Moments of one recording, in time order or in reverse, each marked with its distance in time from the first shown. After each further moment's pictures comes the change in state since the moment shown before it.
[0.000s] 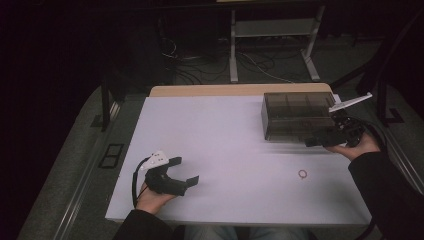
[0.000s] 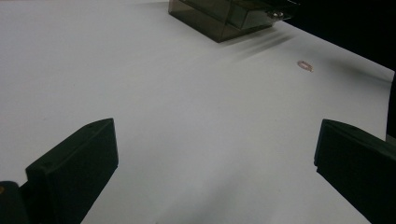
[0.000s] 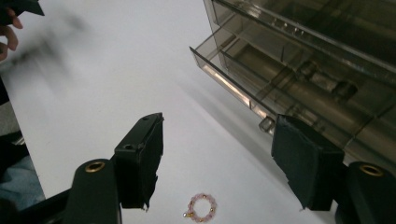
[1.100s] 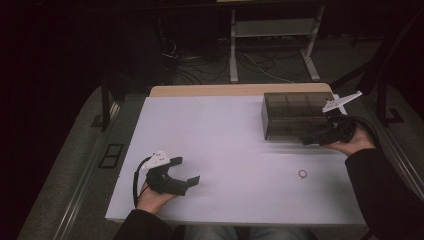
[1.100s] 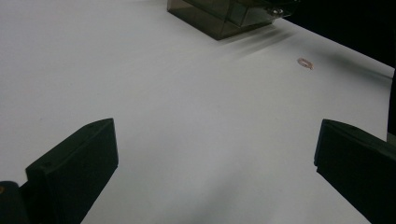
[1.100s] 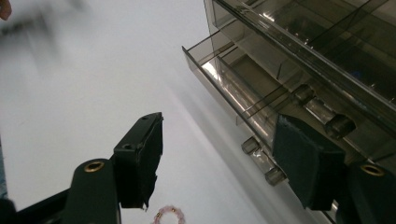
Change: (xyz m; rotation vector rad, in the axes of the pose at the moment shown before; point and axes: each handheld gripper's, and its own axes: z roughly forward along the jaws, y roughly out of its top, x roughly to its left) left arm 0.001 0.000 0.003 0.013 -0.005 0.004; right arm -0.020 0.005 0.020 0.002 0.030 -0.151
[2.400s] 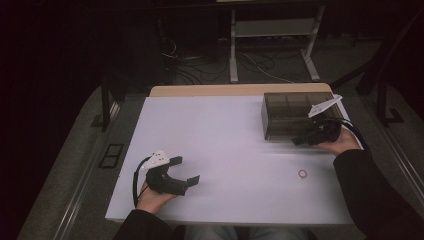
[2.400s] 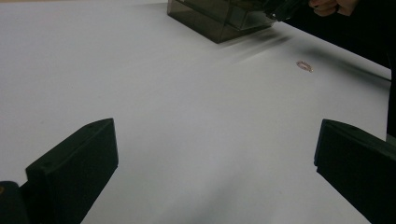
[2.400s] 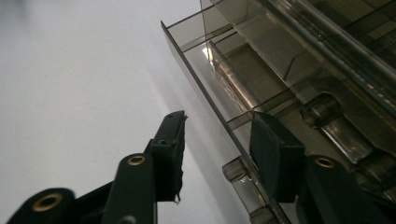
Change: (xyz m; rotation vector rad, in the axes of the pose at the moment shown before) left arm 0.001 0.000 -0.001 -0.008 0.001 0.004; right arm -0.019 -0.001 0.041 0.051 0.020 -0.101
